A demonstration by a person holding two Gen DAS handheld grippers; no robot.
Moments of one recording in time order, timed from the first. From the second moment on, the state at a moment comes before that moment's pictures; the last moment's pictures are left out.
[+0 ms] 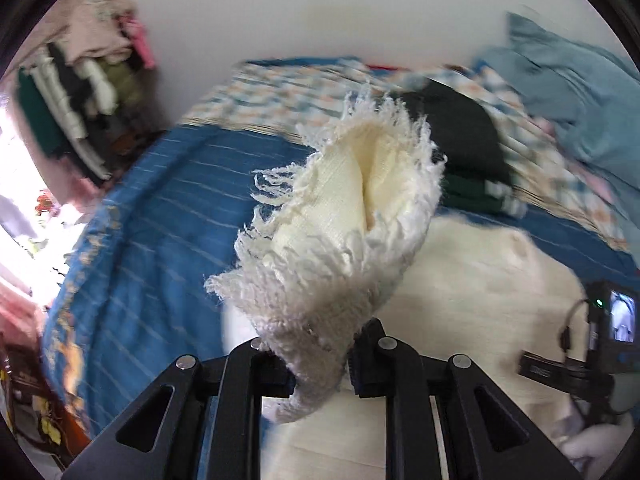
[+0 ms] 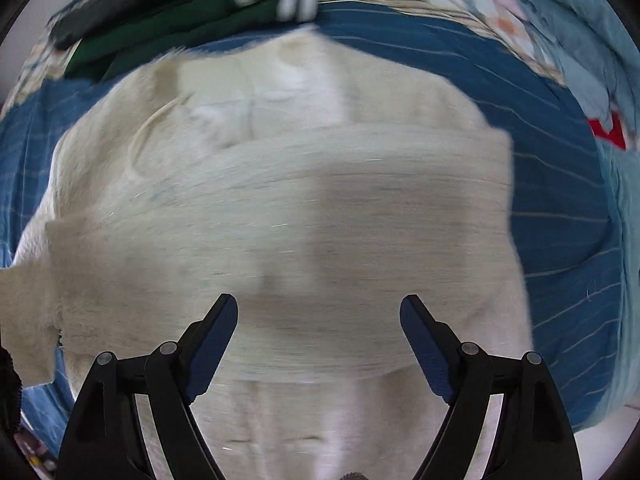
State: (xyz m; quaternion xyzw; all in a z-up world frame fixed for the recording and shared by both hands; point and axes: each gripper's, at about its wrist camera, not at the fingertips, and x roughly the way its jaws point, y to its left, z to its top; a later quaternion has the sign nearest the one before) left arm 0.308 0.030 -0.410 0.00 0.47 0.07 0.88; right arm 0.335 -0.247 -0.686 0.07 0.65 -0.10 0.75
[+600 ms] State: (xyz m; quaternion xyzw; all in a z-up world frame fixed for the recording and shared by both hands) left arm 0.353 -0.233 -0.519 0.01 0.58 -0.06 0.81; right arm 0.246 -0.504 -0.698 0.22 0.65 -0.11 0.72
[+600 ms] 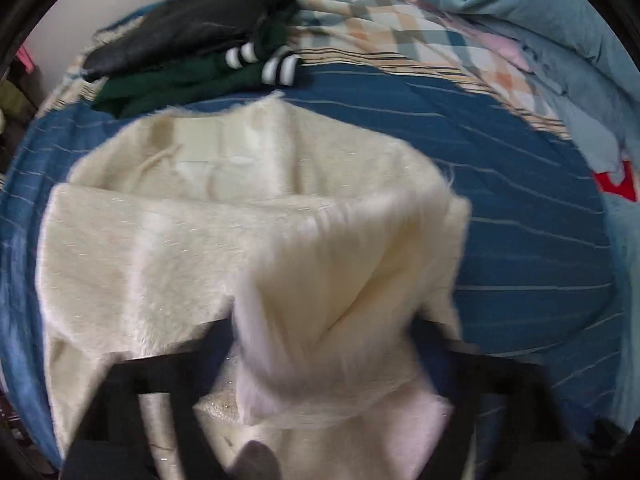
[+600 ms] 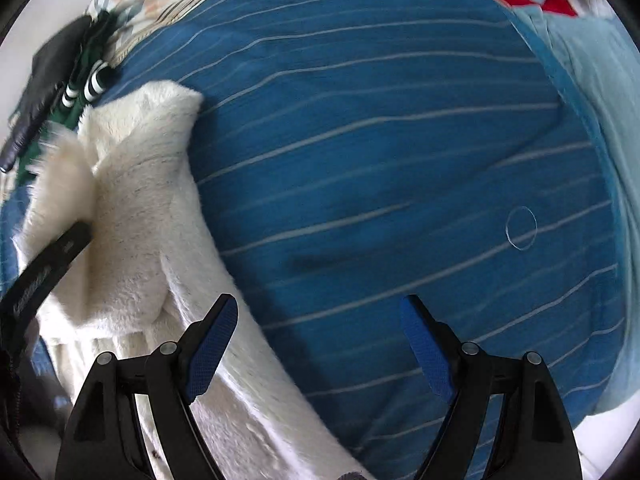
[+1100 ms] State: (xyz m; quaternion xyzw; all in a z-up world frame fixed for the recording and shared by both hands) left arm 0.263 -0.057 -0.508 0.06 0.58 0.17 0.79; right arm 0.335 -0.435 -0.691 0.32 0.64 0.10 0.69
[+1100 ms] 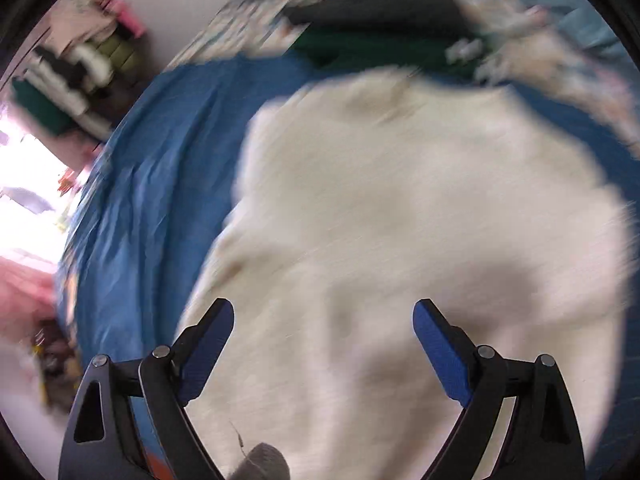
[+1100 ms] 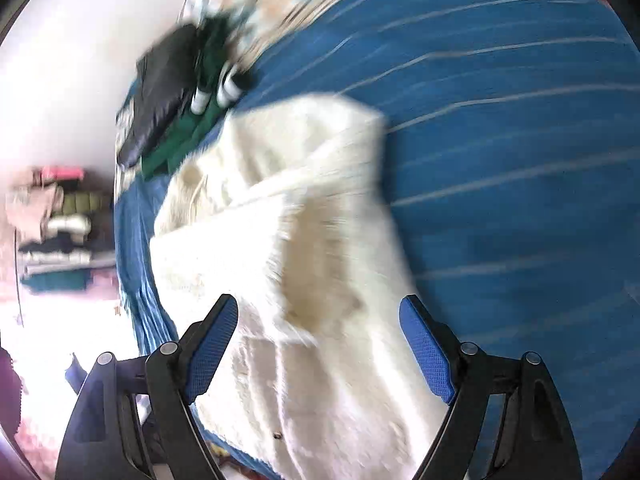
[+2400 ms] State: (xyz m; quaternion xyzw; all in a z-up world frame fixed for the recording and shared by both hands) left arm 0.419 0.088 -0.579 0.05 0.59 0.21 0.78; right arm 0.399 -0.381 -0.753 0.29 0.69 0.02 0.66
